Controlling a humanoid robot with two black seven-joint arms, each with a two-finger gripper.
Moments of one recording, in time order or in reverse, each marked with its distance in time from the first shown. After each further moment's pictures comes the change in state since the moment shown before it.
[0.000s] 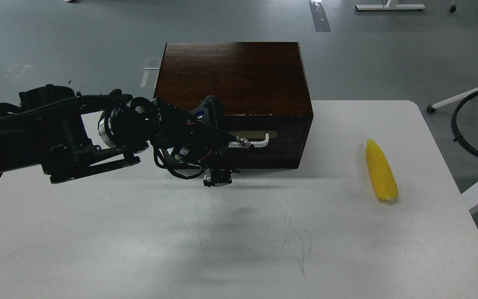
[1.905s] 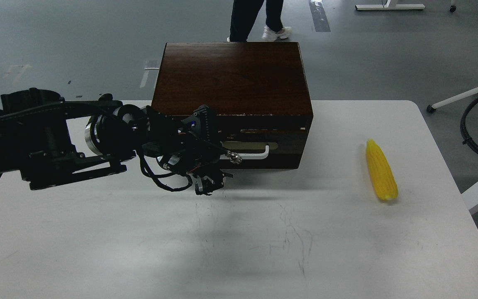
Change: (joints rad) left arm -0.016 0.080 0.034 -0.141 0.000 0.000 -0.018; right arm -0.002 -0.028 -0.035 -0.002 0.000 0.000 0.000
